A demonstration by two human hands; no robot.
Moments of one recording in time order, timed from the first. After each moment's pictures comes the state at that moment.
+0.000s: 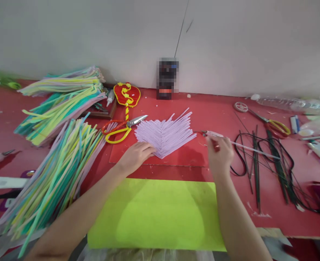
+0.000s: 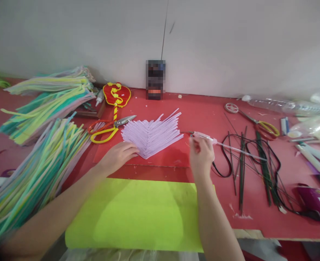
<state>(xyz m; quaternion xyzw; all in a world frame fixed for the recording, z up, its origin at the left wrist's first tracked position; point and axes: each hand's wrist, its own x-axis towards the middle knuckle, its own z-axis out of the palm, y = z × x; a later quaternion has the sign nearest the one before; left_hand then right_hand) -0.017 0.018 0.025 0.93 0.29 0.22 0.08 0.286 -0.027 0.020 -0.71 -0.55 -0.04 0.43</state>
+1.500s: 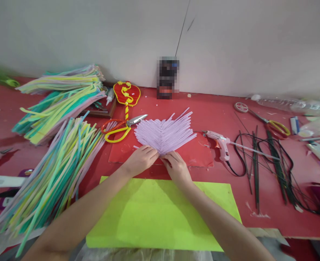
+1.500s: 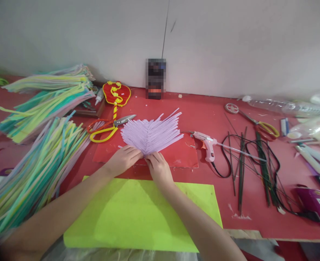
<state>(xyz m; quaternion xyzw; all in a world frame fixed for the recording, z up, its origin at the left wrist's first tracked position) -0.002 0.011 0.014 0.96 0.21 0.16 -0.06 0.178 -0.049 -0.007 -0.53 -0.74 0.16 0.37</state>
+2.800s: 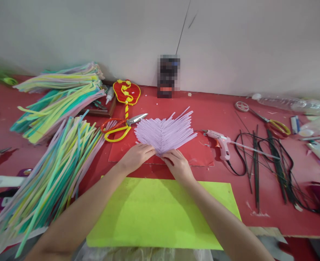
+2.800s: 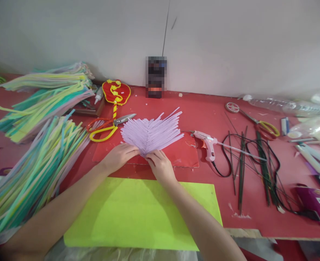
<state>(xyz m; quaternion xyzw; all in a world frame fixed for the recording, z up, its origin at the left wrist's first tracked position) -0.015 0.019 0.012 0.95 0.23 0.20 0.01 0.184 -0.042 -0.005 -0.52 -0.76 0.15 0.38</state>
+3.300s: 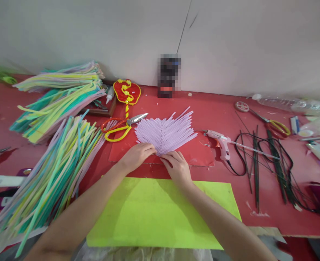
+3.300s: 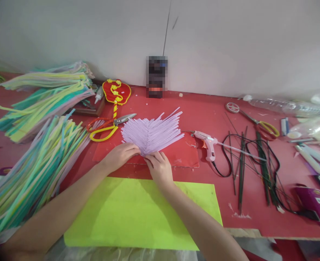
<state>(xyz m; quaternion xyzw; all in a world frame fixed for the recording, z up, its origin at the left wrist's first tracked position) -0.016 0.021 0.009 0.93 0.27 0.20 0.13 0.174 -0.051 -0.004 -0.55 -0.74 0.09 0.37</state>
